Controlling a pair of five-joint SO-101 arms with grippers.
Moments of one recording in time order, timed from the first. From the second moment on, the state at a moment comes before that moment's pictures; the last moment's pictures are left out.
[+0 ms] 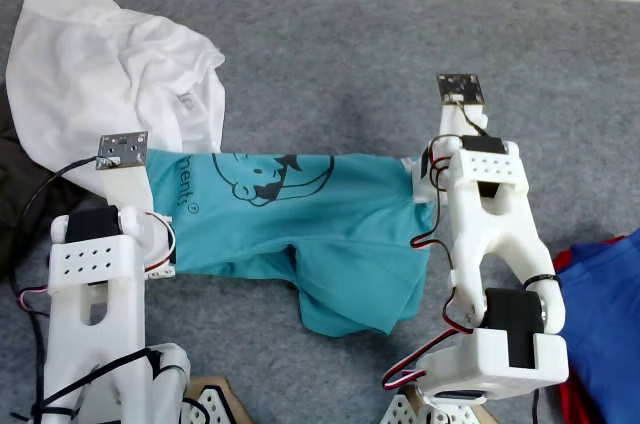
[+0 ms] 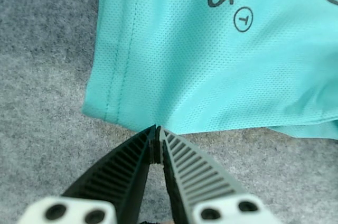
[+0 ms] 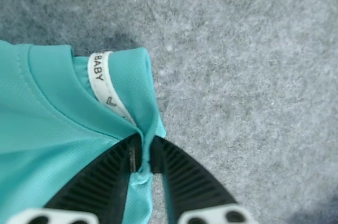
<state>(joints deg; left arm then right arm) -17.4 -40.5 54.3 75.0 0.2 -1.1 0.3 24.8 55.5 7.3</state>
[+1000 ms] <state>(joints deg) -17.4 -40.5 68.1 47.3 10.2 -37.7 -27.7 41.1 74.7 17.8</state>
